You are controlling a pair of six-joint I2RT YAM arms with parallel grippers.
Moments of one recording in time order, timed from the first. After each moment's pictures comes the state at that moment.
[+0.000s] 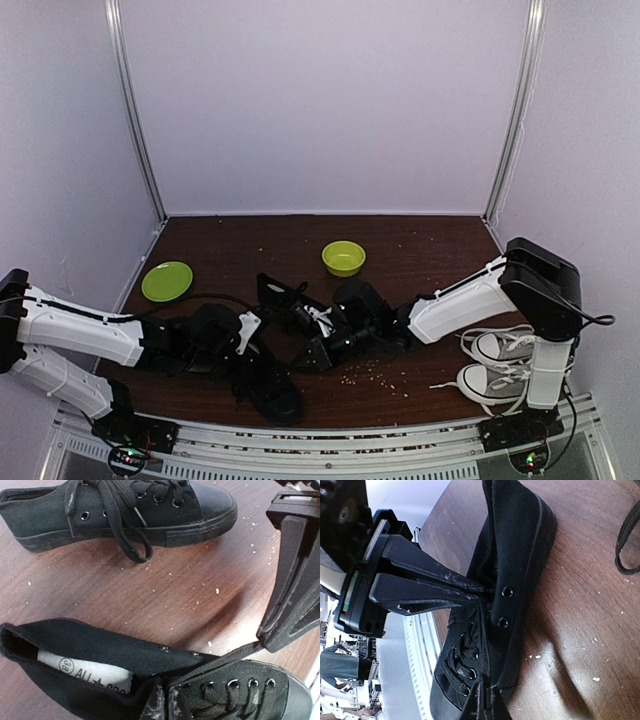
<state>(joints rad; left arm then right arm) -1.06 1.28 0.50 -0.10 -0.15 -0.34 1.04 1.94 1.00 0.31 -0.58 0.63</state>
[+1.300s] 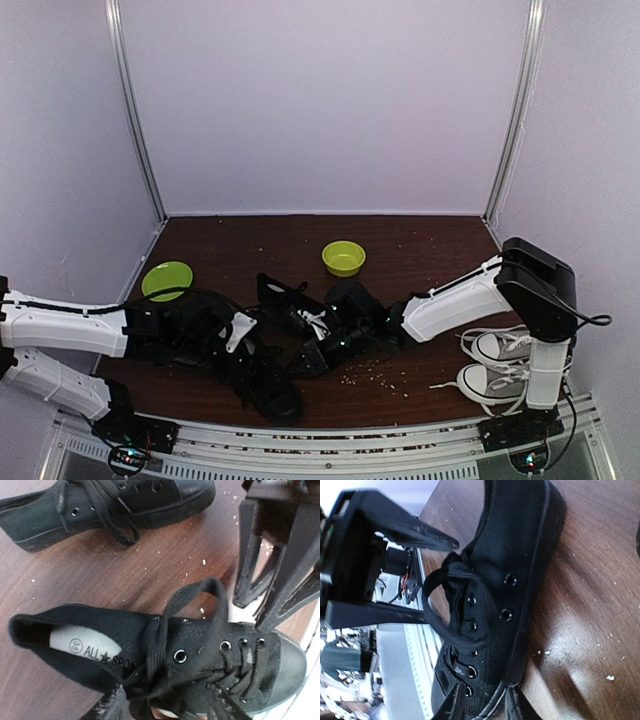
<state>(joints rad) -1.03 1.18 0.58 -0.34 -0.06 -0.20 1.05 1.96 1.06 0.22 -0.60 0.63</state>
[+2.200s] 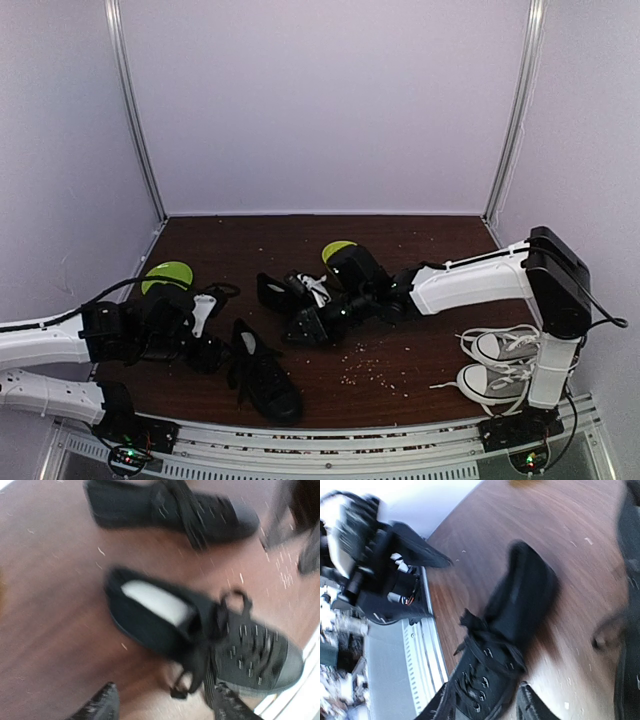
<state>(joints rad) -0.96 0.89 0.55 -0.52 -0.17 -0.35 1.00 1.88 1.20 0.03 -0.55 0.47</state>
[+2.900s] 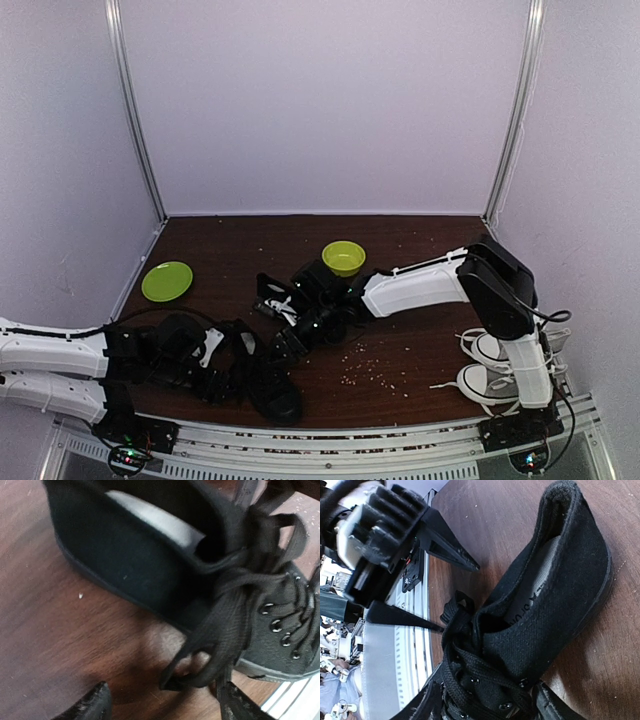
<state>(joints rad) -0.96 0.97 0.34 -0.36 0.00 -0.44 1.01 2.20 1.50 -0.13 -0.75 0.24</state>
